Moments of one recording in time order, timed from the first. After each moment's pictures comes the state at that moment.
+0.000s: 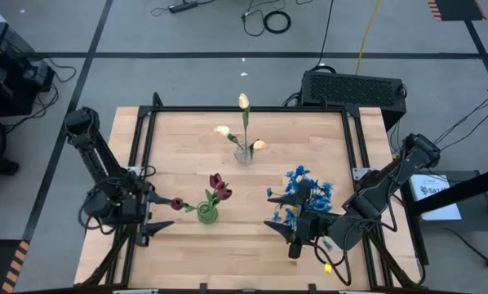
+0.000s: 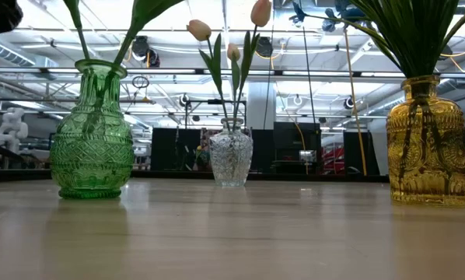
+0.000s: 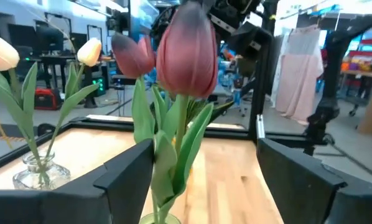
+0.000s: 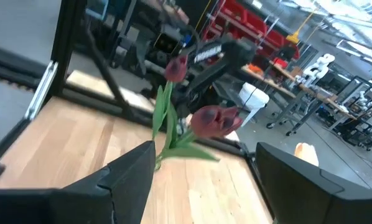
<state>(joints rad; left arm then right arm) -1.17 0.98 0.29 0.96 -1.18 0.17 0.69 1.47 1.33 -0.13 0.91 -0.22</state>
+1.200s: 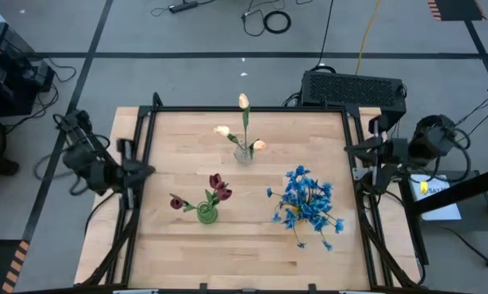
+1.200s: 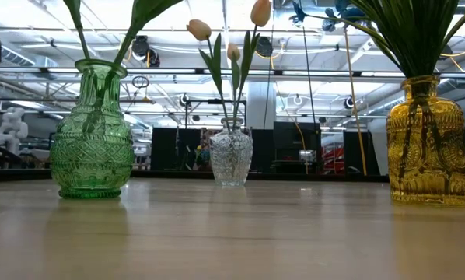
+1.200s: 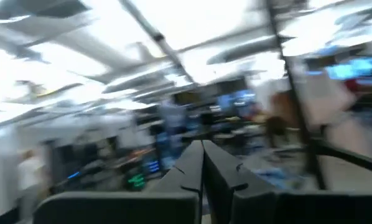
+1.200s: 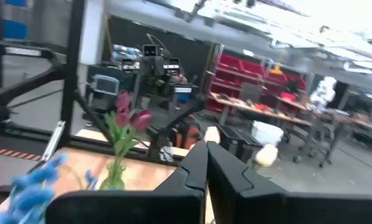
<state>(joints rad) -0.92 0.58 0.54 0.75 -0.85 0.83 0.71 0.47 0.93 -0.36 0.81 -0.28</state>
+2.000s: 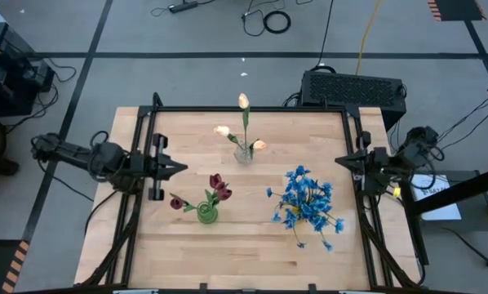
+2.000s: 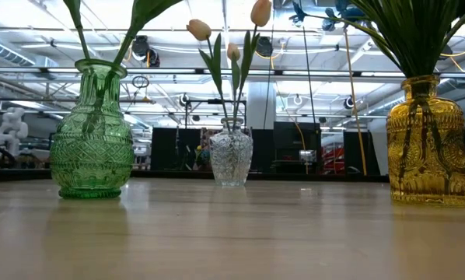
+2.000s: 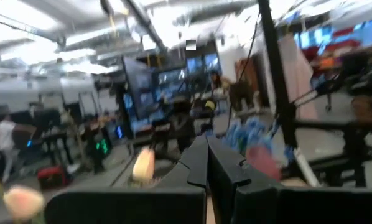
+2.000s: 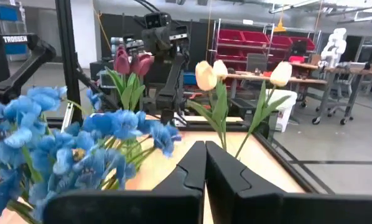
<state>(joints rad) -0.30 0.60 0.54 0.34 -0.20 0.31 0.69 0.07 0.50 -0.39 0.78 -0.05</state>
